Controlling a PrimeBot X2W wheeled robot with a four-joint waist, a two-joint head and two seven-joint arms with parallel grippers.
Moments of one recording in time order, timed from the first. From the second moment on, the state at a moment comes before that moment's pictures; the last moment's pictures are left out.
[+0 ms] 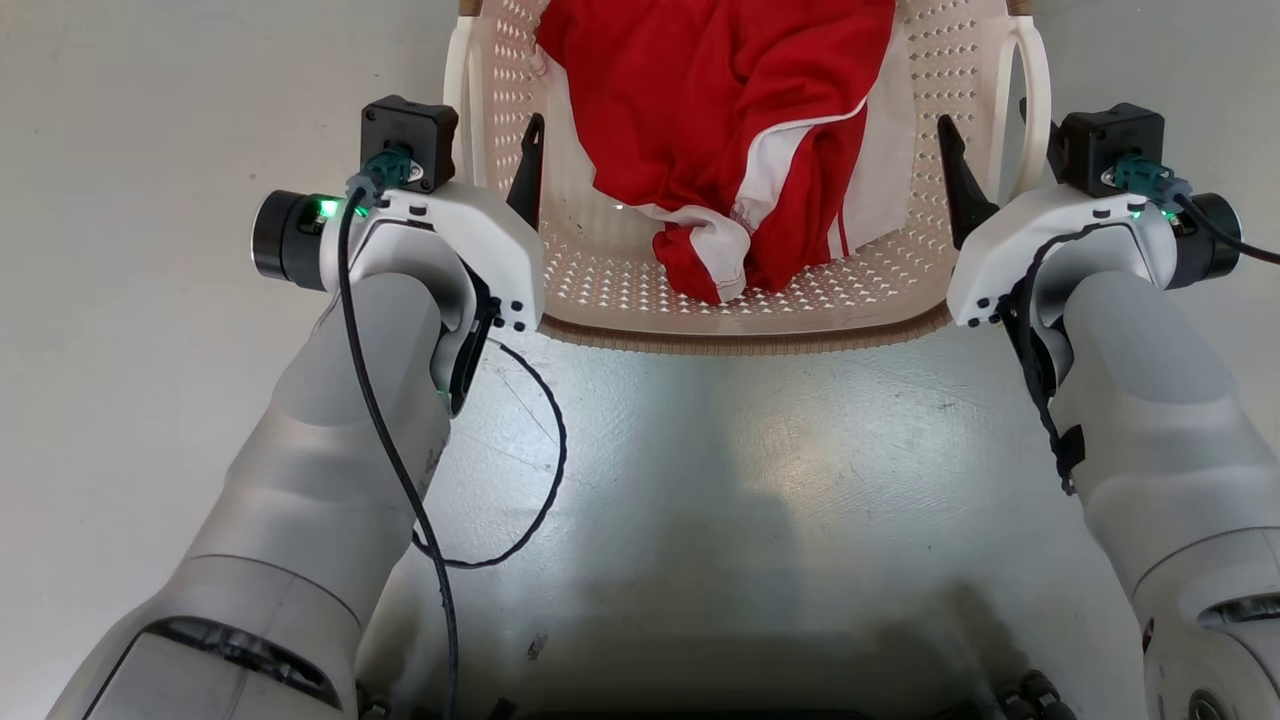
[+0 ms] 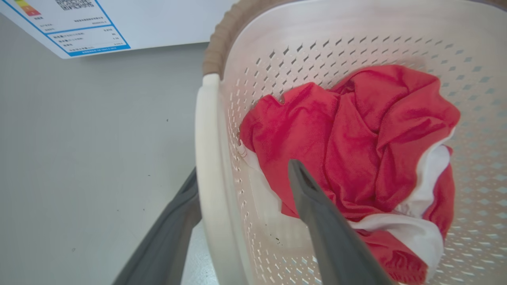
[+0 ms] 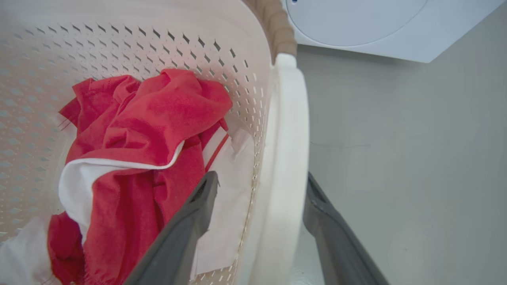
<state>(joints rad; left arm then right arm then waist) -1.03 0.03 -0.50 1.07 -0.44 0.02 -0.26 -1.03 -0.08 -0.07 1.18 -0.11 0.12 -0.25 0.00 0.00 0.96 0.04</state>
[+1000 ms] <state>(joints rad) -1.08 0.03 -0.60 1.14 -0.51 0.04 -0.26 -1.03 -0.07 0.00 1.20 -0.05 0.12 -0.25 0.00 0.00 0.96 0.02</state>
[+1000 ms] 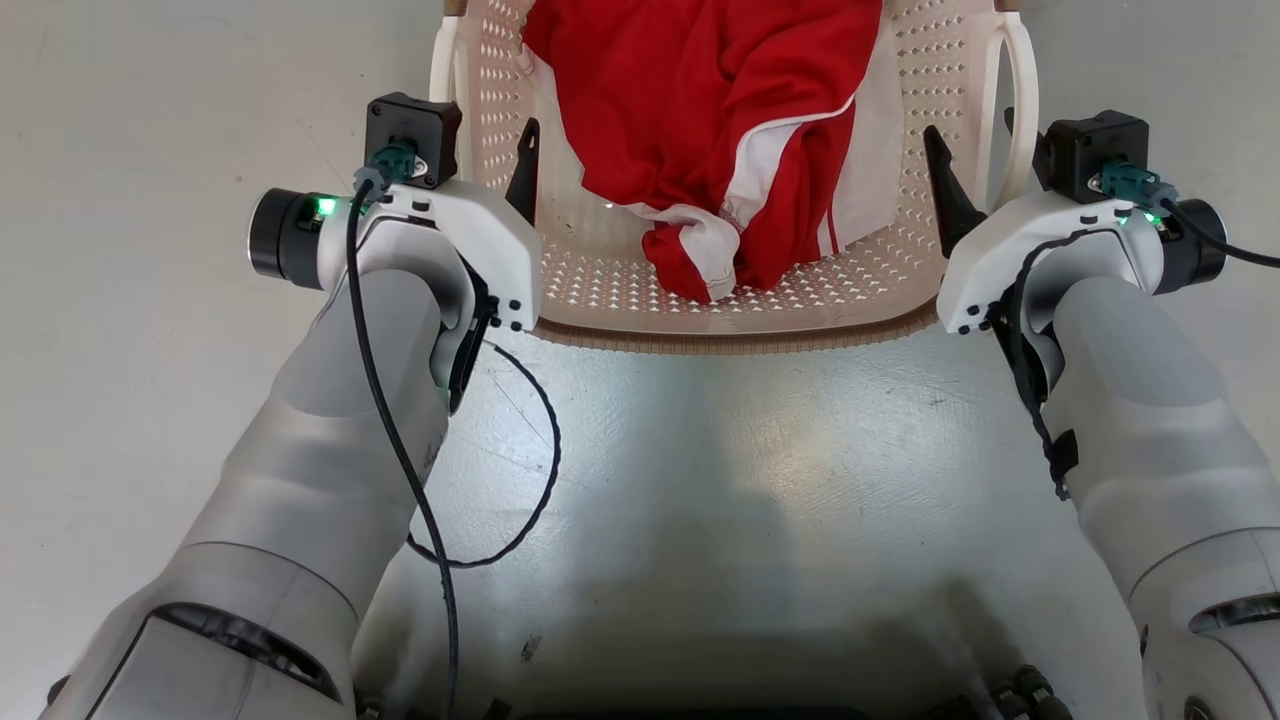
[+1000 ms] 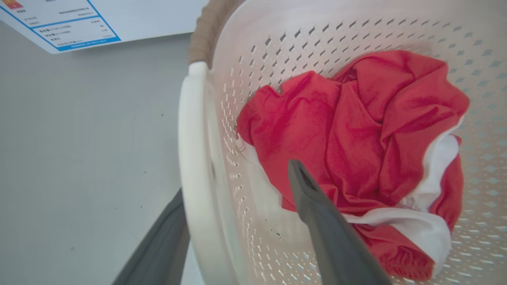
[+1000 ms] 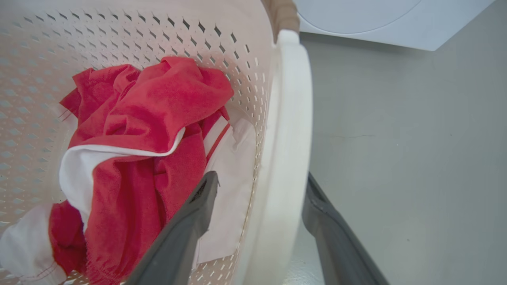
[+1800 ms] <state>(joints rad) -1.06 0.03 -0.68 1.23 -0.60 0.03 -0.26 -1.02 -0.07 0.14 1.26 0.10 0.12 -0.24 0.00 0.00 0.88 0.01</state>
